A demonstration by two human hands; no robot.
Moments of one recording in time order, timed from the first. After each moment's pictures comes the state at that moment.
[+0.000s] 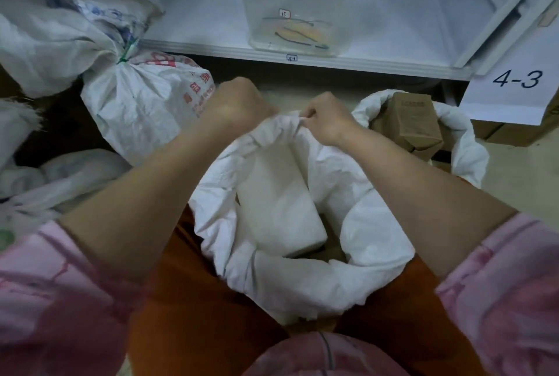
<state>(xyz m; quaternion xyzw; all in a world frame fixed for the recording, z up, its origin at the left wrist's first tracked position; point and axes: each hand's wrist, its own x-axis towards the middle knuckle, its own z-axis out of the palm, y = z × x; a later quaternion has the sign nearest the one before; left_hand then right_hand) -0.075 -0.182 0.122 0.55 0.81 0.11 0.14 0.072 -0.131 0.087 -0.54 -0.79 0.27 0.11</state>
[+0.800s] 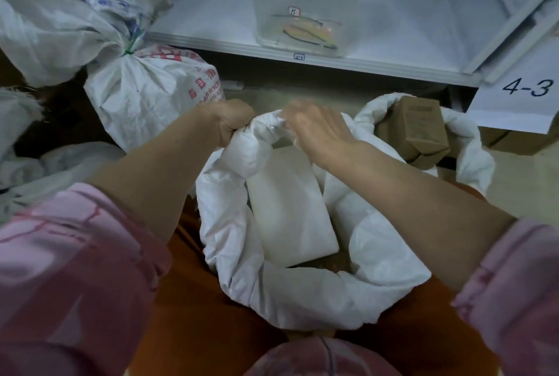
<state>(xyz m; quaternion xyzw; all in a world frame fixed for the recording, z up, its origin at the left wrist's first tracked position) -0.112 -0.179 0.097 0.30 0.76 0.23 0.52 0.052 -0.154 0.087 -0.36 -0.93 -0.02 0.07</state>
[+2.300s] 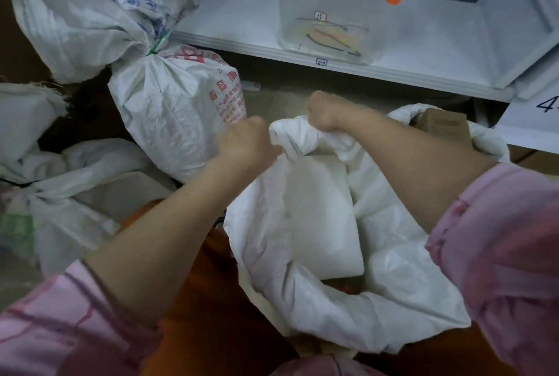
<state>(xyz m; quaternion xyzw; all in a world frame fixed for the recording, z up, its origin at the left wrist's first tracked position) -0.106 -0.203 0.079 0.52 0.85 0.03 0.07 0.002 -0.085 0.090 -0.48 -0.86 0.18 -0.09</state>
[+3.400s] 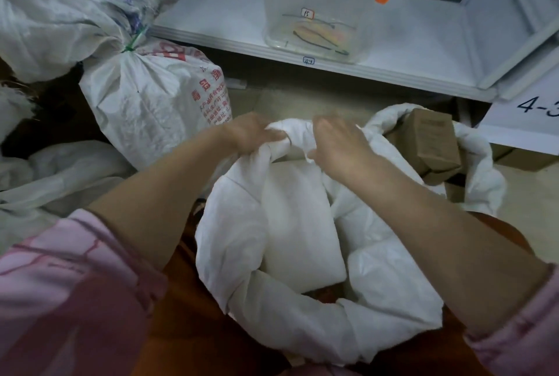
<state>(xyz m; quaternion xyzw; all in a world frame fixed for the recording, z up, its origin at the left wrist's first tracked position) -0.130 -0.152 0.069 0.55 0.74 0.10 0.37 0.039 -0.132 0.085 -0.49 -0.87 0.06 0.00</state>
